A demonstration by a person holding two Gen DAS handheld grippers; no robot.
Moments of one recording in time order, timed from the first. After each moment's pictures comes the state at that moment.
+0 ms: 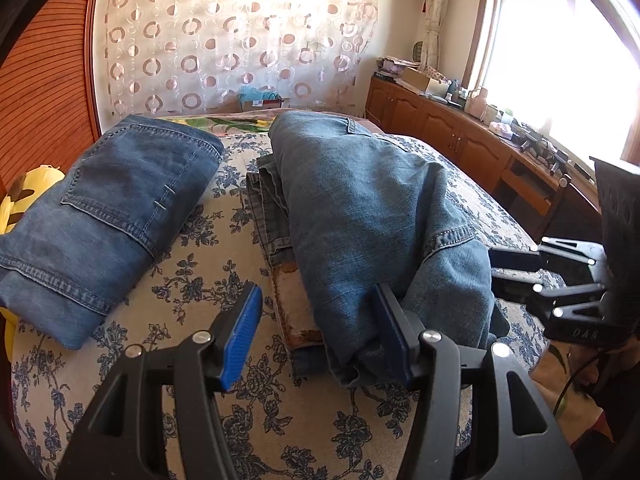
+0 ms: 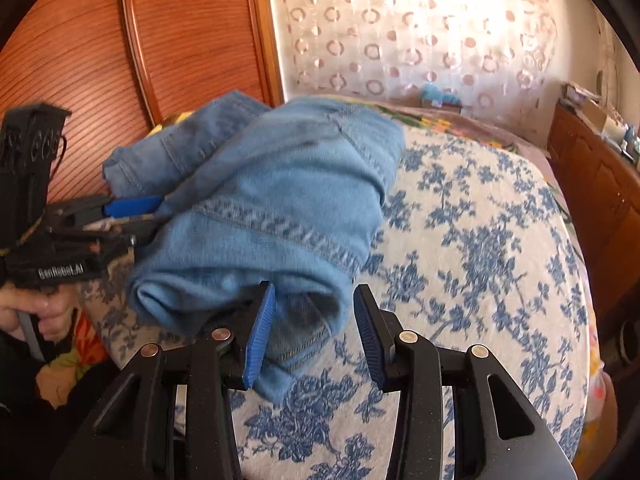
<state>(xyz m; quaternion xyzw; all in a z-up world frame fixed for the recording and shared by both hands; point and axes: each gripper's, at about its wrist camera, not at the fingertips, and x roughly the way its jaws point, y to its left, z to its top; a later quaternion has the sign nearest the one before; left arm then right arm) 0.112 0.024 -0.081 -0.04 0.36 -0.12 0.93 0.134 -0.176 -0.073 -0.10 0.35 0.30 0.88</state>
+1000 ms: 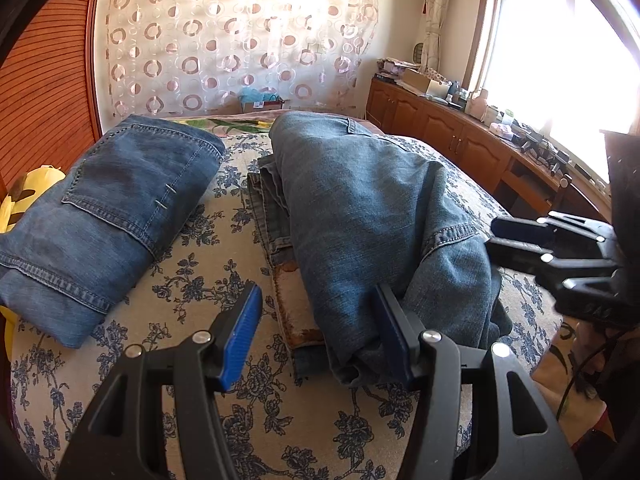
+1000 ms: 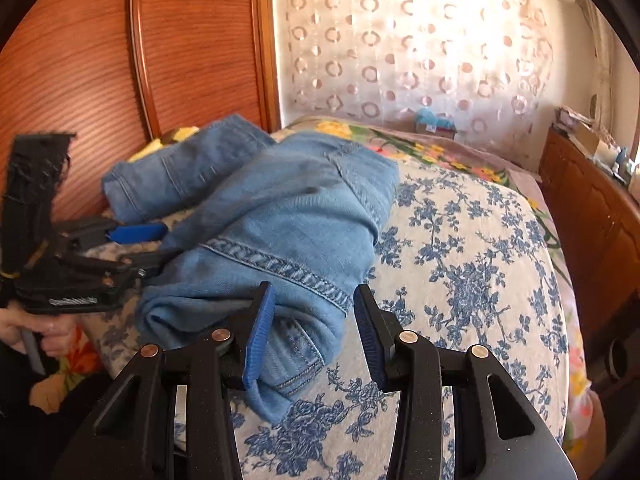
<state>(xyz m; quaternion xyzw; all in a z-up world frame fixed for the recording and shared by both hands) 0.110 0.024 -0.079 -0.04 0.35 -0.11 0.93 0.134 -0.166 -0.054 -0.12 0.31 0.29 0.90</state>
